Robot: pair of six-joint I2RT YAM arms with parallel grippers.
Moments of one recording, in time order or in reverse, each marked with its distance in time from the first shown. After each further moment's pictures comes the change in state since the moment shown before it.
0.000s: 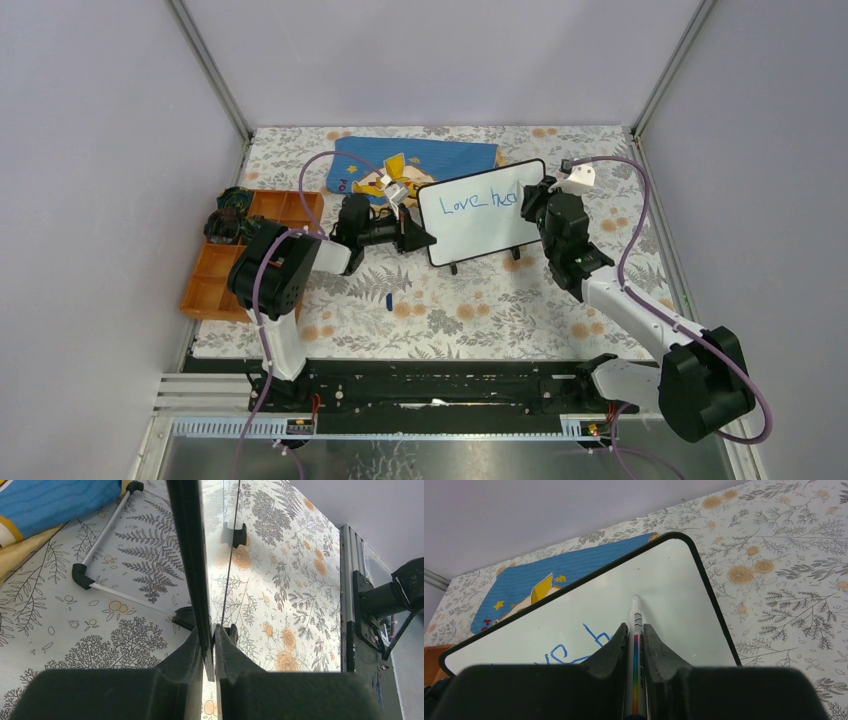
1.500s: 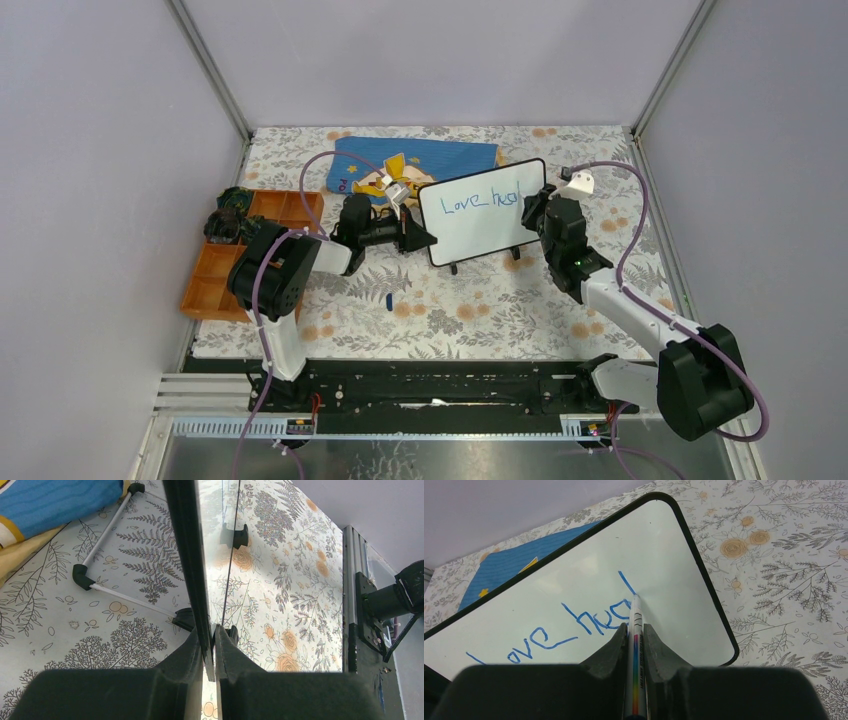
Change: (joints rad) left arm -0.010 -0.008 0.000 -0.013 -0.022 0.006; right arm -0.014 0.013 -0.037 -0.033 -0.010 0.055
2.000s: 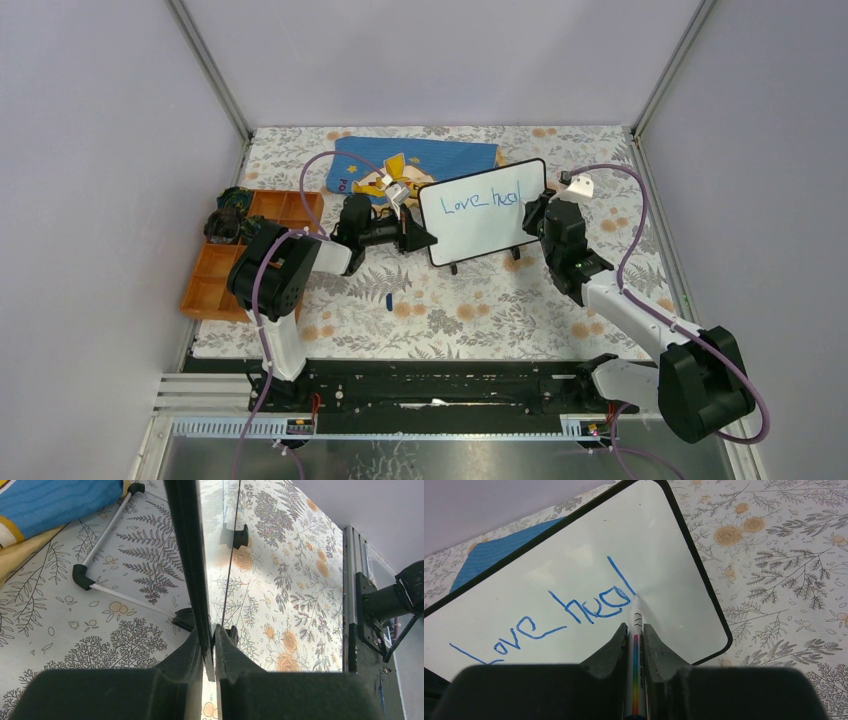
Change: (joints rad) left arm -0.002 0.000 0.000 0.000 -0.003 0.000; right arm 0.000 -0.014 -0.020 -0.038 0.001 0.005
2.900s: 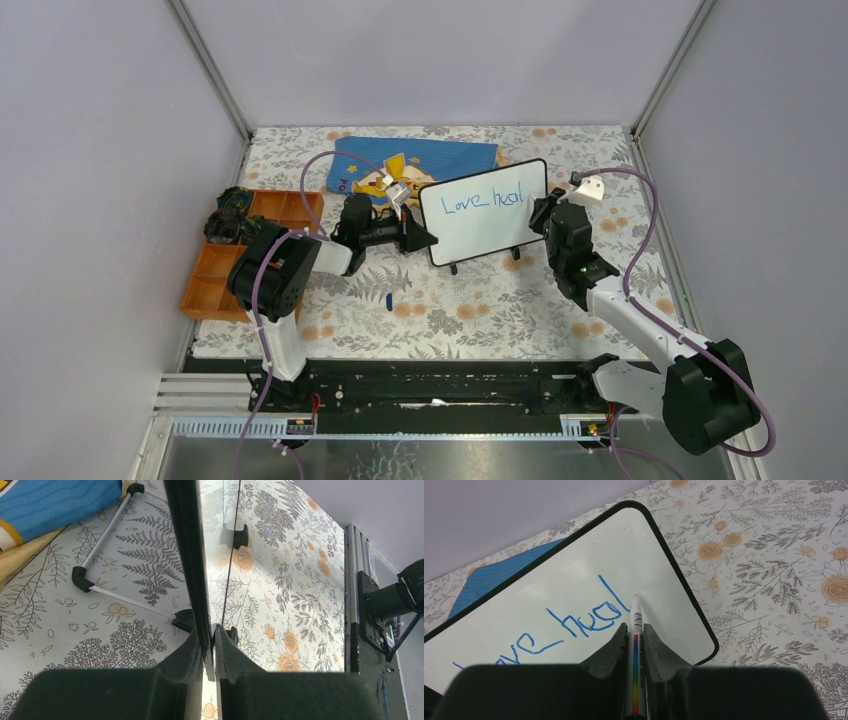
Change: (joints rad) left arm -0.005 -0.003 0.000 -0.004 -0.004 0.011; right arm -0.003 -0.062 -0.016 0.001 0.076 -0.001
